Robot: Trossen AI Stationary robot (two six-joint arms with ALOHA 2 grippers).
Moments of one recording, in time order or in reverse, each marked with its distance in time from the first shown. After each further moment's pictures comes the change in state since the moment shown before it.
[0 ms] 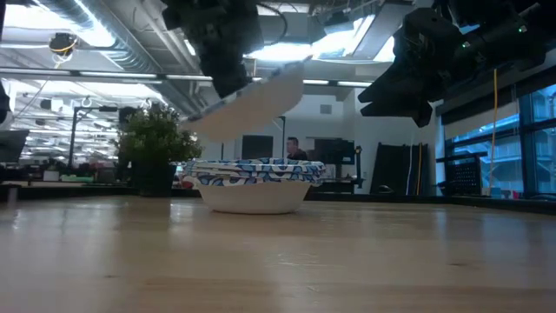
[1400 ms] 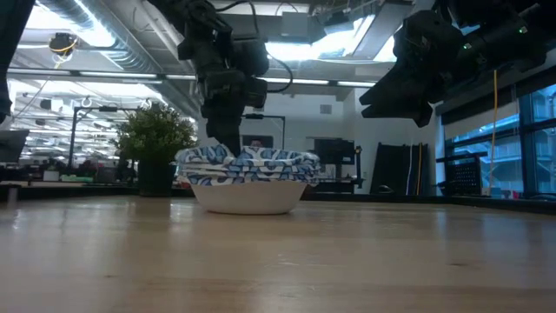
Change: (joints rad) left arm 0.063 0.181 -0.001 -0.042 -0.122 -0.147; right arm 0.000 0.000 0.000 -0.013 -0.009 -0.030
